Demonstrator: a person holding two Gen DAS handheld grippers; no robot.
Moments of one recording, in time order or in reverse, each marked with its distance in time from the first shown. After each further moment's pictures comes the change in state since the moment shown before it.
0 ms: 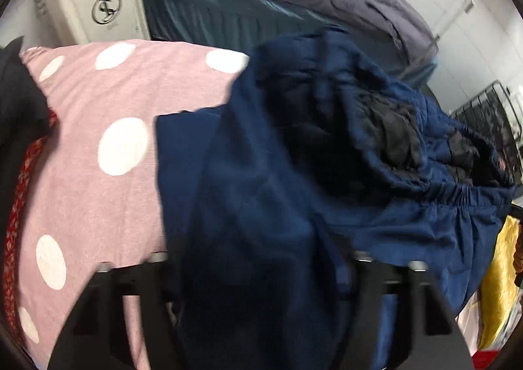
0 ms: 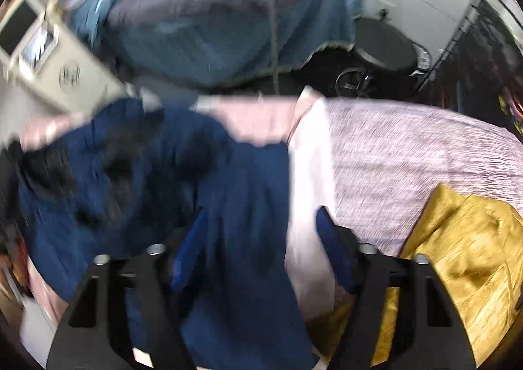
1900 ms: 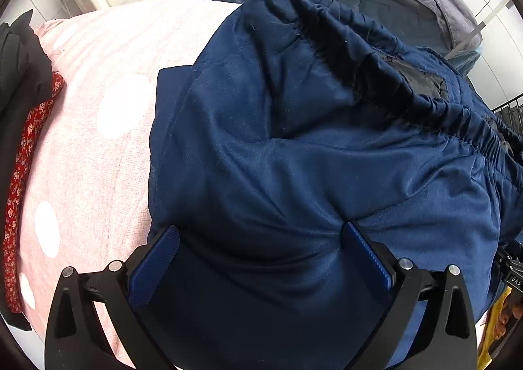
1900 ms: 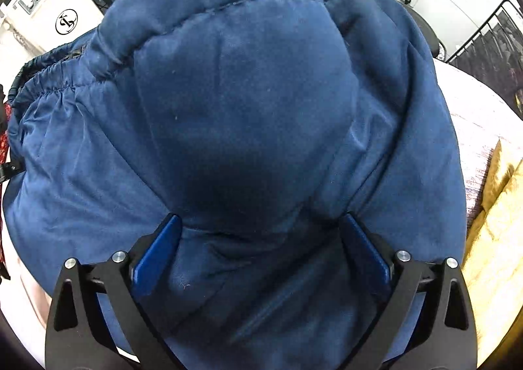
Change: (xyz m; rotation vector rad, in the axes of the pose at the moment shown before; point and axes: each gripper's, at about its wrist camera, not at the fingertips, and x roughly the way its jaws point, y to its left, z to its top) left arm 0.031 -0.014 -0.016 -0.099 0.129 0.134; right arm 0.034 0.091 -0.074 -0.054 0.034 -0.104
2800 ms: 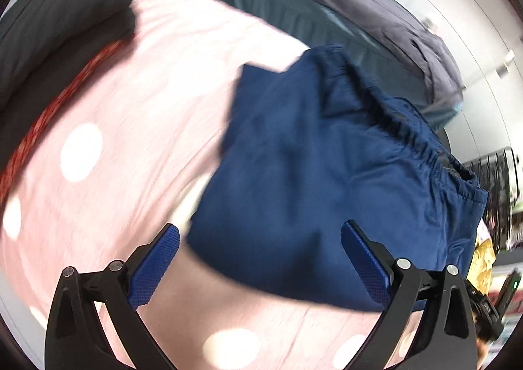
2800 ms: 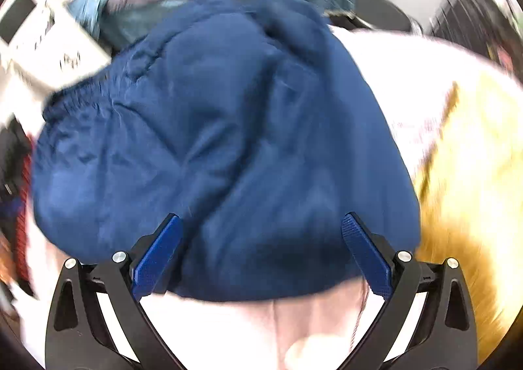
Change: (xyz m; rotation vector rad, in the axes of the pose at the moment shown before) left arm -0.097 0.079 -0.070 -0.248 -0.093 -0.148; right arm -0.076 -0.037 -0.037 0.231 -0.080 0.123
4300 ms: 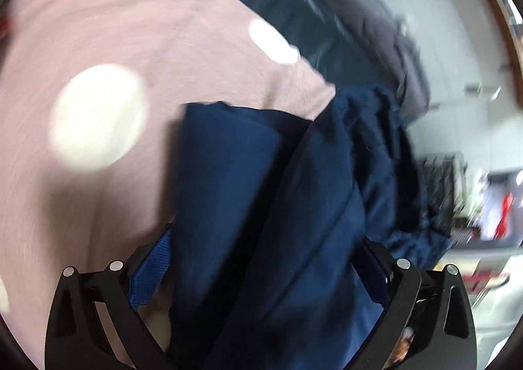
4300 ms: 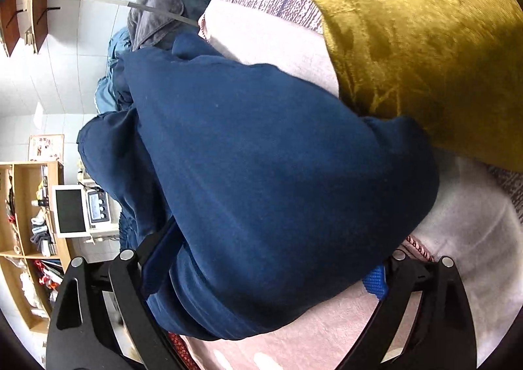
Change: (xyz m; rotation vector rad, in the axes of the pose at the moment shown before) left arm 0.141 -0.010 0.124 0.044 0.219 -0.338; right arm 0.067 -0.129 -0.046 0.699 -0.041 0.482
